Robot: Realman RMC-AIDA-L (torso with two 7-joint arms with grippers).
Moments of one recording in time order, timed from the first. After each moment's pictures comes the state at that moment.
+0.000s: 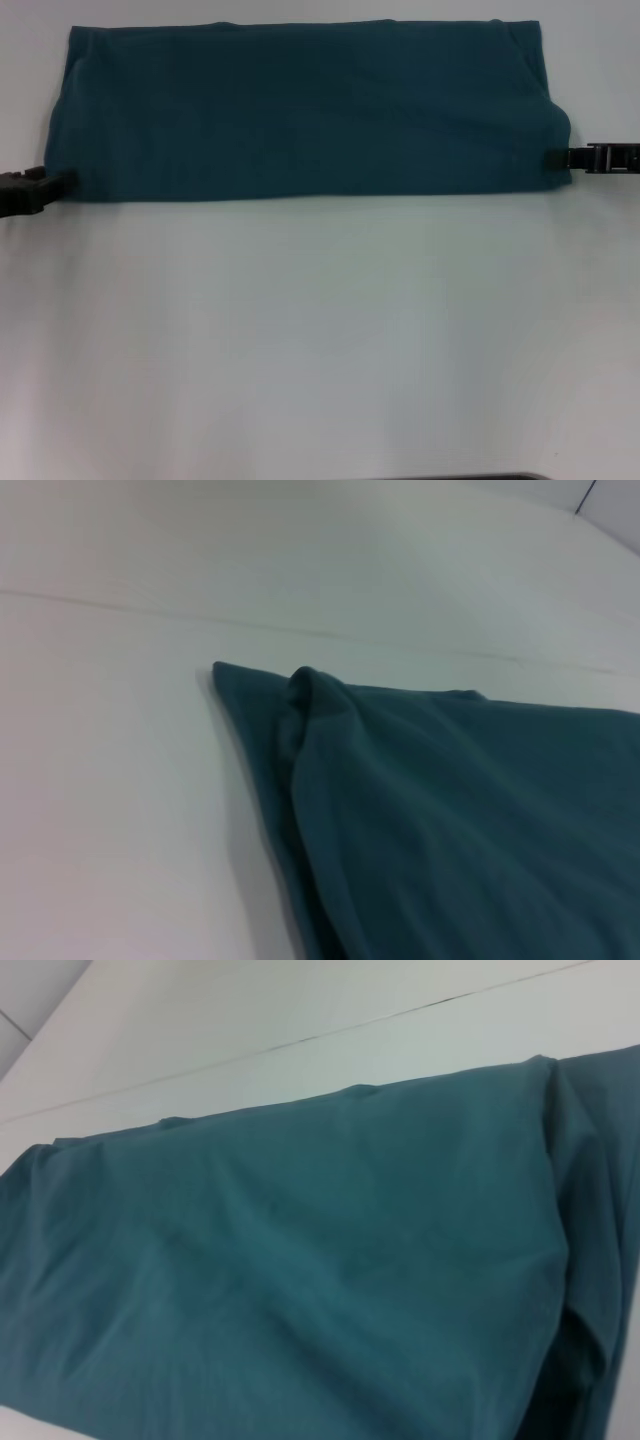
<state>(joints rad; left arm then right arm) -0.32 -2.13 -2.46 -0.85 -1.03 1.09 -1.83 0.52 1.97 2.53 0.59 -2.24 1.27 -1.17</state>
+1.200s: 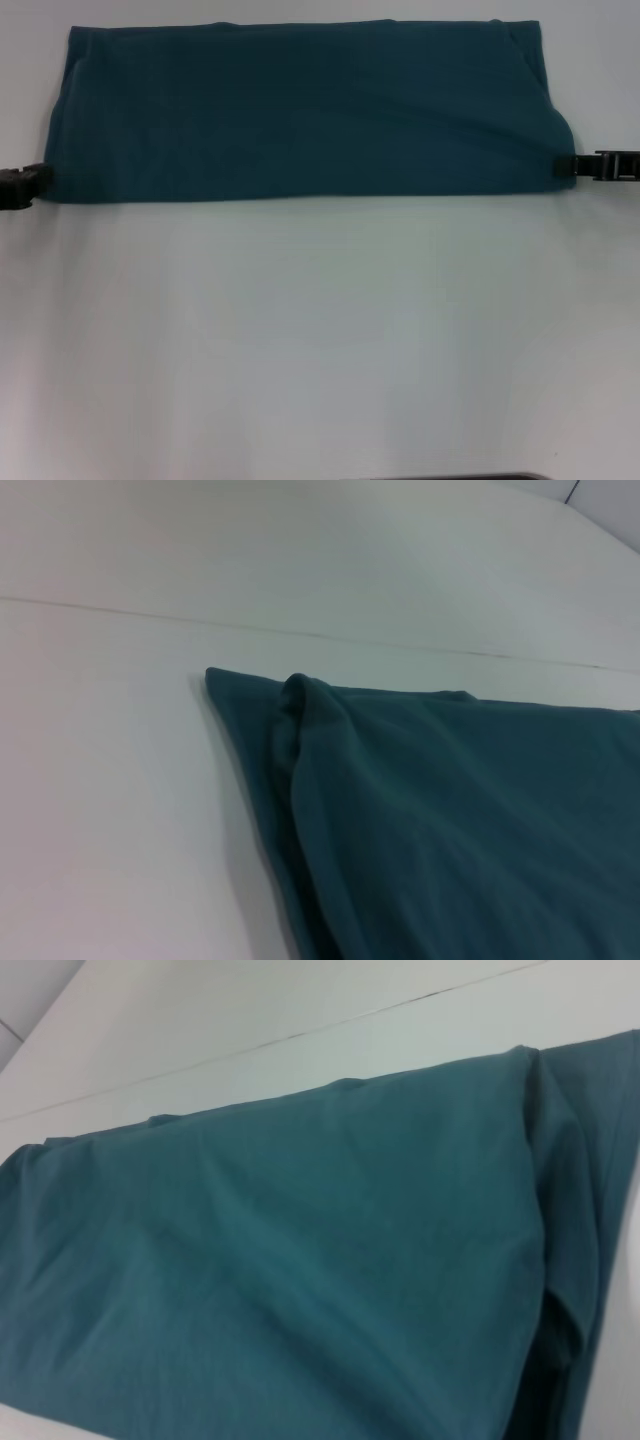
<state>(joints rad) -0.33 -2.11 -2.46 -0.89 -1.00 1.15 -1.87 0.50 1.97 2.54 0.59 -2.24 1.28 -1.17</state>
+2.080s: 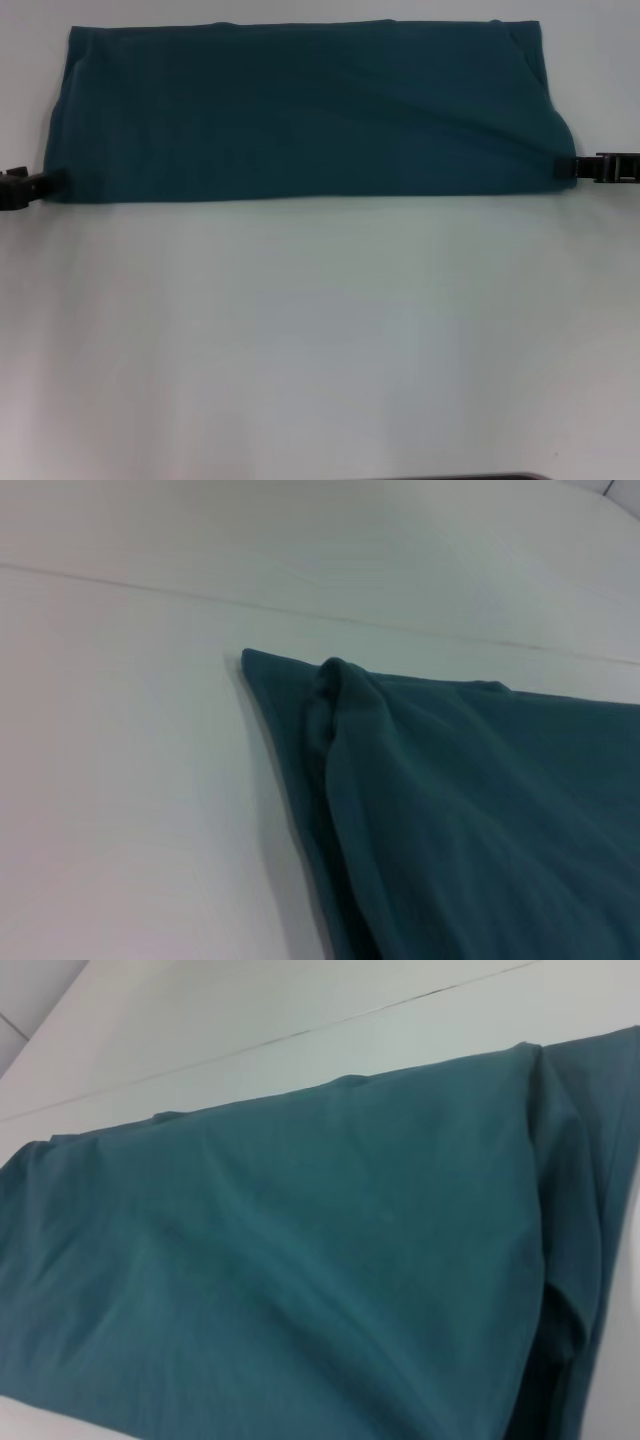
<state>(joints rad) -0.34 -2.12 -2.48 -0.90 -0.95 1.14 -1.93 0.50 1.97 2.54 0.59 -2.24 1.29 -1.18</state>
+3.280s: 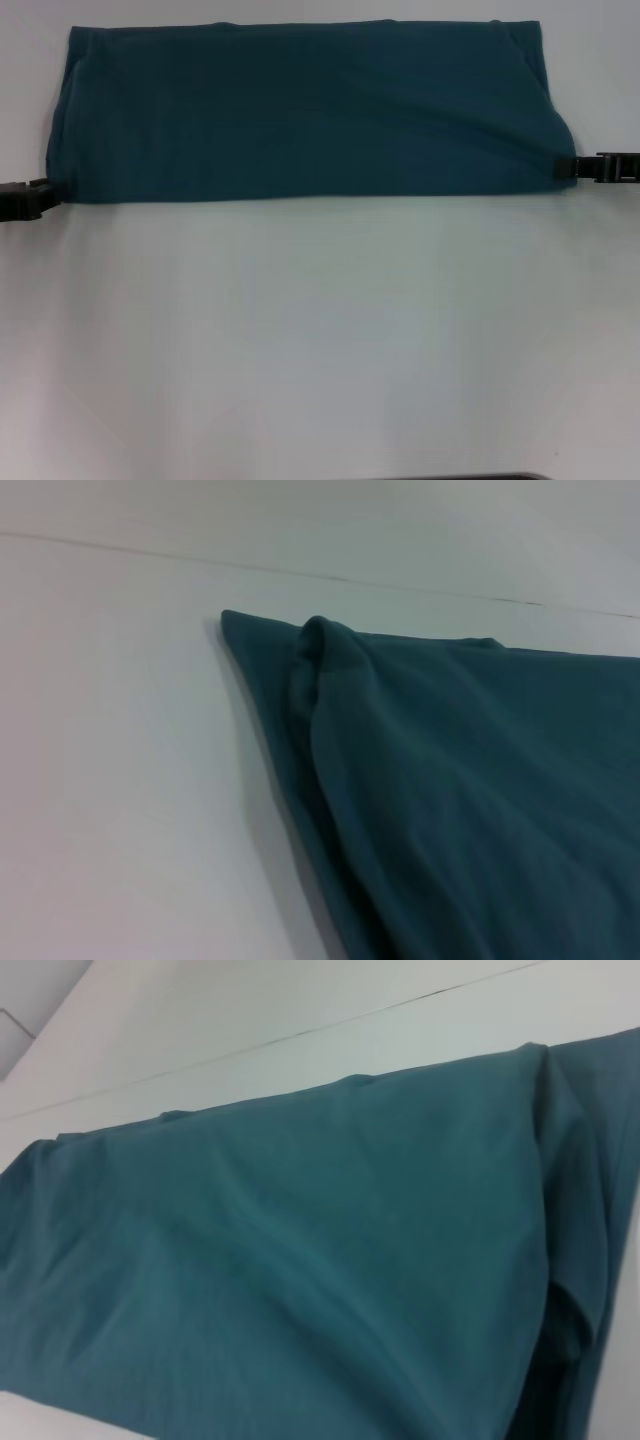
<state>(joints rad) -0.35 -2.13 -2.47 -0.91 -0.88 1.13 -1.93 0.50 1.96 2.54 0.59 -2.24 1.30 -1.18</state>
